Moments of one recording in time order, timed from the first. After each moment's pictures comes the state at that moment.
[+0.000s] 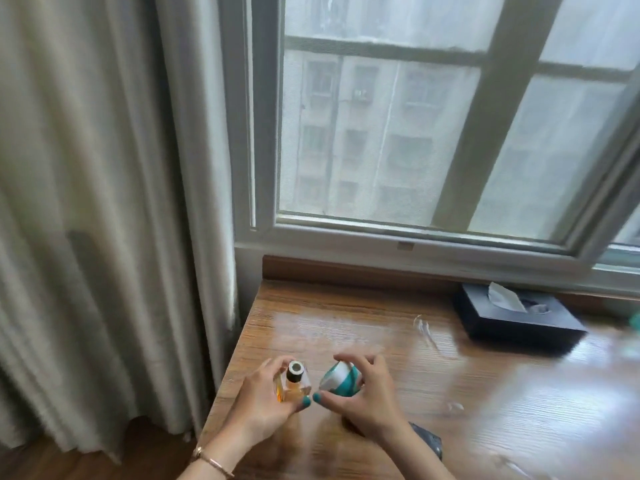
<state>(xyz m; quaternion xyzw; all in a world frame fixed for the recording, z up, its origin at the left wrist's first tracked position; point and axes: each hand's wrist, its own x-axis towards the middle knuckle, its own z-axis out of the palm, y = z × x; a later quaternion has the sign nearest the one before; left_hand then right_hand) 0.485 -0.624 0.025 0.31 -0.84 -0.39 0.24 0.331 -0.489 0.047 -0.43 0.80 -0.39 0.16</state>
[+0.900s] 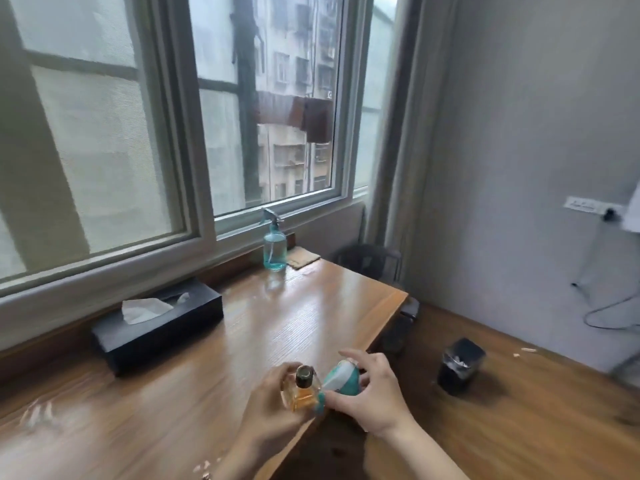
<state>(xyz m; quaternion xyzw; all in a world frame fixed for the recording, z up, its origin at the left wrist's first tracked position) 0.172 -0.229 0.041 -0.14 -0.83 -0.53 0.08 0.184 -0.034 0.065 -0.02 0.87 -0.48 -0.10</state>
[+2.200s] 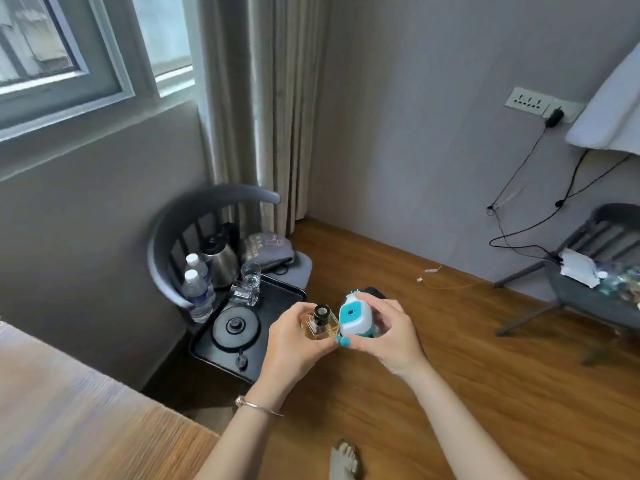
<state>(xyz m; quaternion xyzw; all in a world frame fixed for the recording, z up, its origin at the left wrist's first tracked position) -0.291 0.288 -0.030 -0.15 -0.83 -0.53 -0.12 -0.224 0.458 -0.017 0.16 0.84 -0.50 -0.10</state>
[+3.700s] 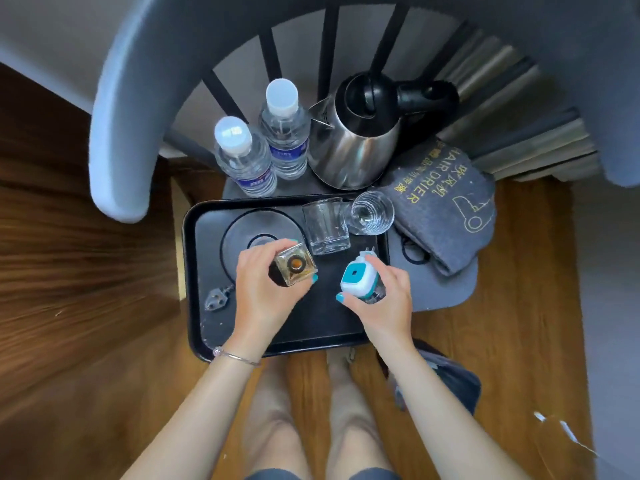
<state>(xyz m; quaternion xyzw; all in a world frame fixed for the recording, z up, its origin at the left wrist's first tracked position) -0.535 0.333 -0.348 0.43 -0.78 -0.45 0.06 -0.628 0.493 -0.375 -0.06 0.87 -0.38 0.31</state>
